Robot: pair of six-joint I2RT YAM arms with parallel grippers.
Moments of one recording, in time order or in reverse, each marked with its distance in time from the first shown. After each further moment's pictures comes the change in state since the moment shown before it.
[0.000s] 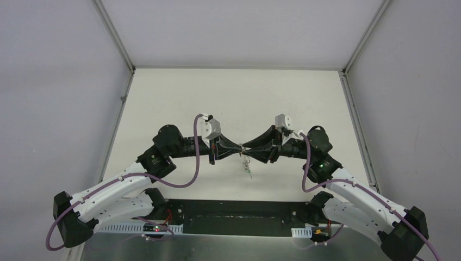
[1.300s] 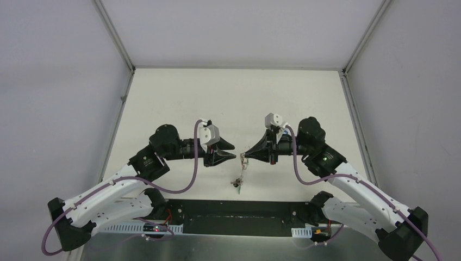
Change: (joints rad) left arm 0.000 -0.068 0.035 -0.180 -0.029 0.131; right arm -0.026 0.032 0.129 -0.414 -0.074 -0.132
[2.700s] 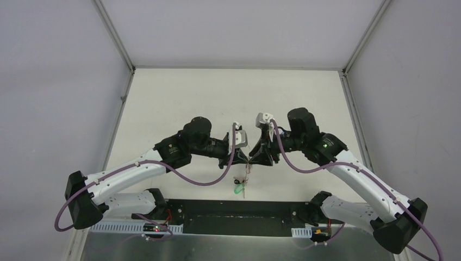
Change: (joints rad) left arm -0.085 0.298 0.144 -0.157 0.060 0.118; right arm 0.000 0.143 0.275 -0.589 0.011 -0.252
